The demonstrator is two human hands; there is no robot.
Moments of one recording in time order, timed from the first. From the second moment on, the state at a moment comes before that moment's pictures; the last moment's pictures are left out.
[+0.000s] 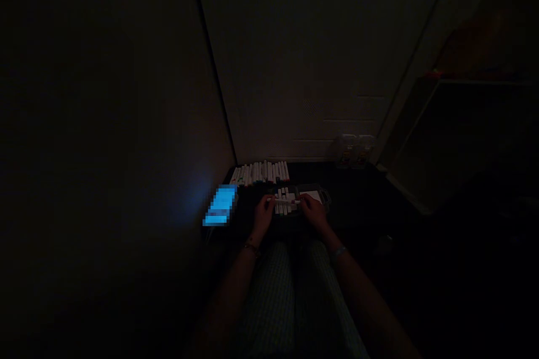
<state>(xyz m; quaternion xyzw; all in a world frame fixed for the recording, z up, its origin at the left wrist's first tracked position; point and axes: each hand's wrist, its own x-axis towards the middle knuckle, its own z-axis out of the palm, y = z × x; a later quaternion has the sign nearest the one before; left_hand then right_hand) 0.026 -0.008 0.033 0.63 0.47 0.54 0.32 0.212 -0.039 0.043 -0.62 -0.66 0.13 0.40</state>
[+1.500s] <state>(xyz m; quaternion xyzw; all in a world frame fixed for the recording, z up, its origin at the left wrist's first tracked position) 0.025 -0.003 0.025 0.62 0.46 0.55 0.31 0.215 -0.036 0.039 -0.61 -0.67 0.13 0.40</state>
